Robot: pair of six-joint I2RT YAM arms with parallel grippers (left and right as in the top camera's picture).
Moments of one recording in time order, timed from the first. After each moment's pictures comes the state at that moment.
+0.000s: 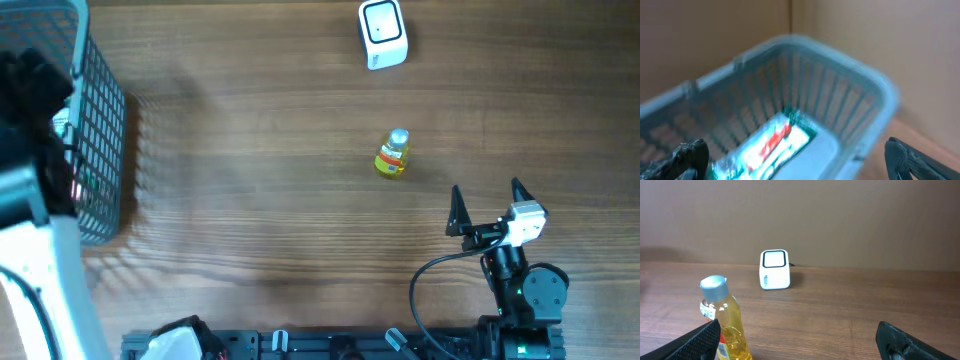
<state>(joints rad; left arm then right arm) 0.33 1.24 1.48 -0.68 -0.42 -0.23 -0.03 0.01 0.01 0.01 -0.16 0.01</state>
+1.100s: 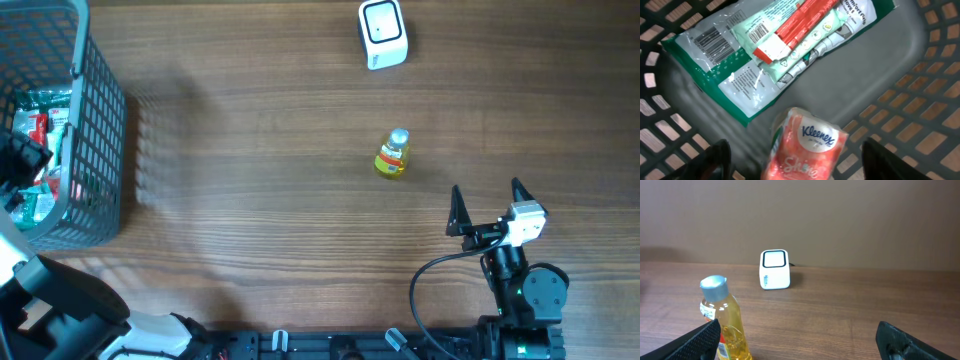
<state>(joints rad) 0.77 1.70 1.54 -1.05 0.10 -0.22 -0.03 0.01 0.01 0.01 -0.16 0.01</state>
